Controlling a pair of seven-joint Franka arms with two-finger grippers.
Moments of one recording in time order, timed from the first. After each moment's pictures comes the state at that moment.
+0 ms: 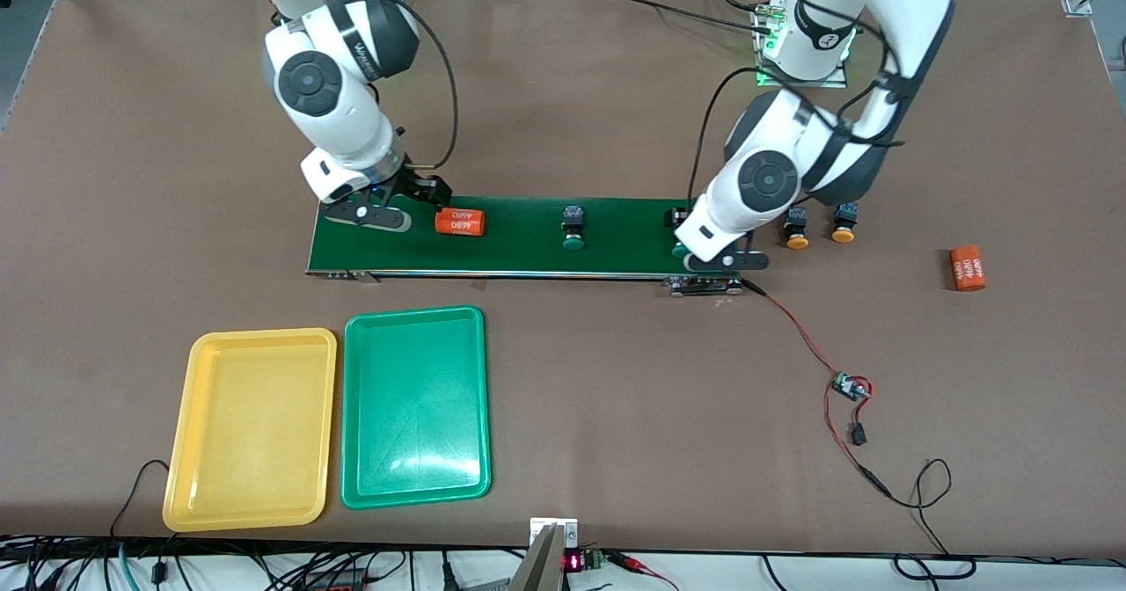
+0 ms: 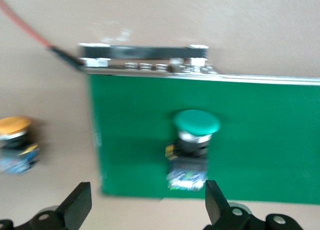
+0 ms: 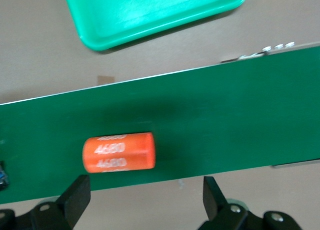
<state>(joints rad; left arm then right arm) -0.15 0.33 -0.31 -1.93 -0.02 1.97 -0.53 0.27 0.13 0.27 -2.12 0.04 2.22 0.71</state>
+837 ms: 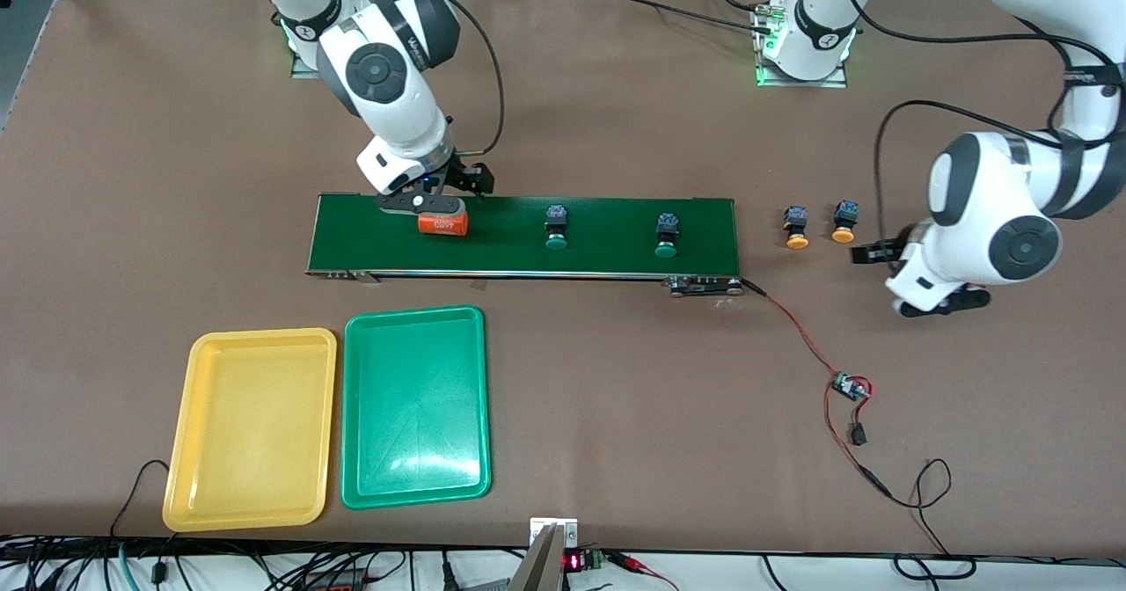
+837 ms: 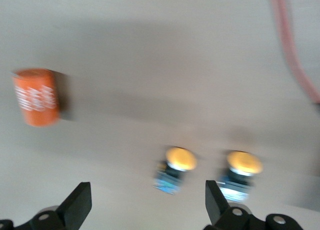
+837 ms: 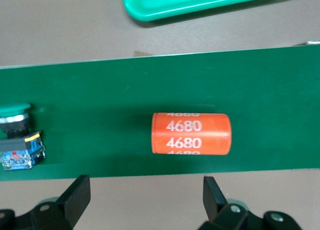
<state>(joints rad) -0.09 0.35 0.15 -1.88 0.14 1.87 -0.12 0.33 0.19 0.33 -2.12 -0.02 2.29 0.72</state>
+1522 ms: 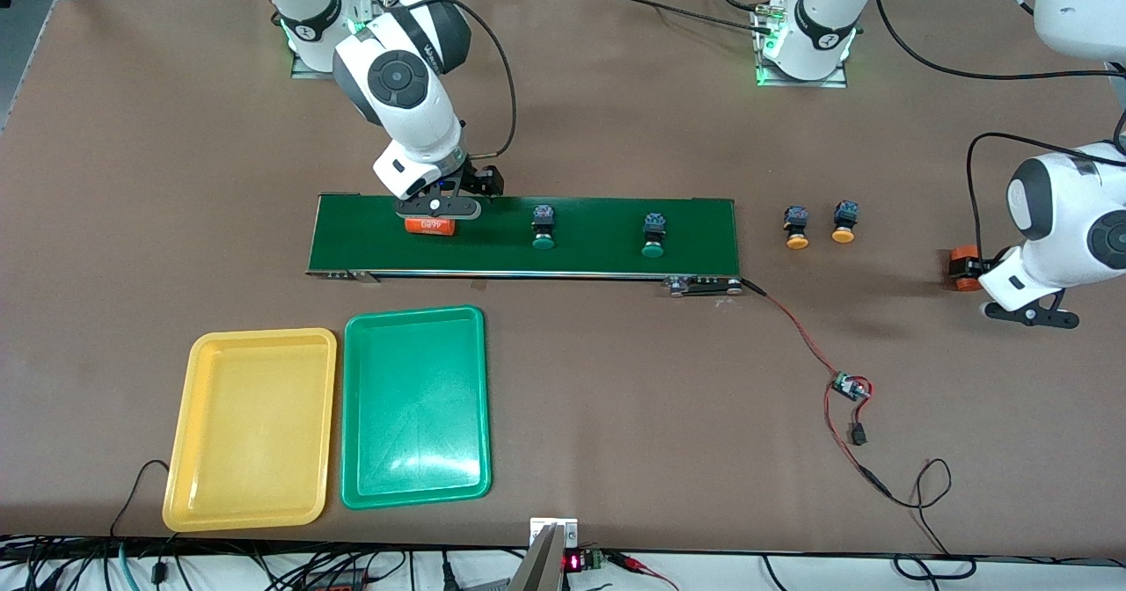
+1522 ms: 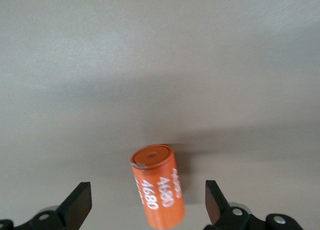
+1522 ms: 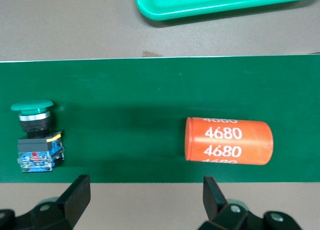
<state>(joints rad) 0.09 0.48 0.27 -1.99 0.20 2.38 0.35 0.33 0.23 0.33 -2.09 -0.04 2.30 0.72</state>
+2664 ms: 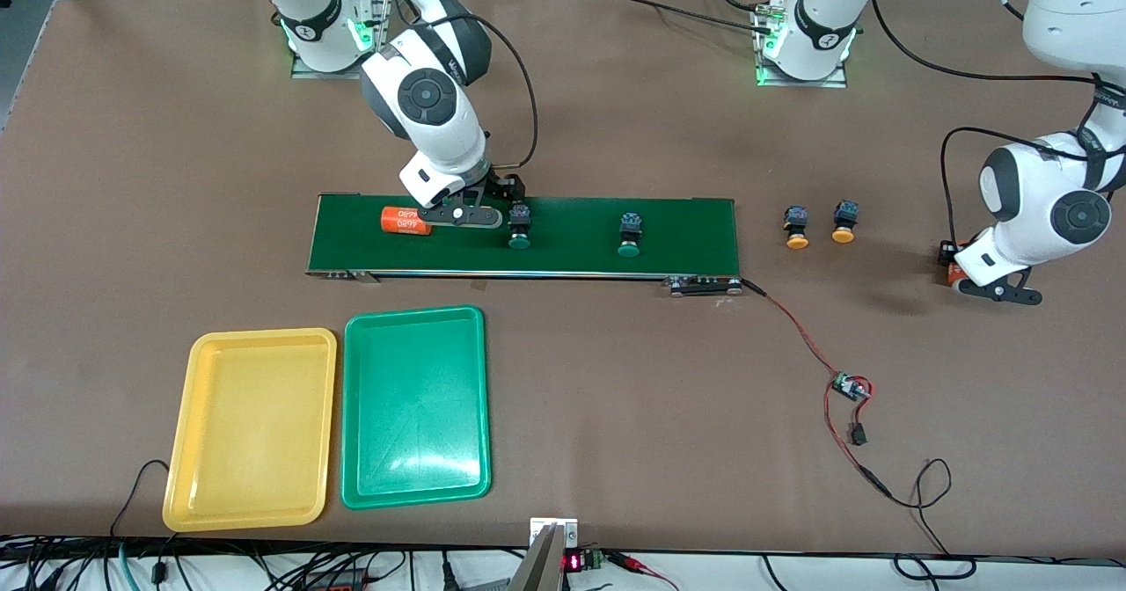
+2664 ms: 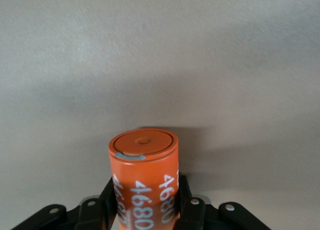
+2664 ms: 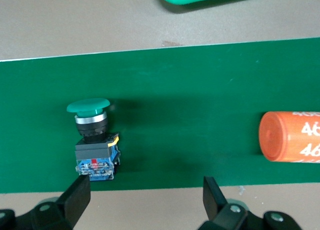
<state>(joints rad) 0.11 0.47 0.26 -2.12 0.20 2.45 0.40 0.38 0.33 0.33 -2.02 -0.04 2.31 0.81</state>
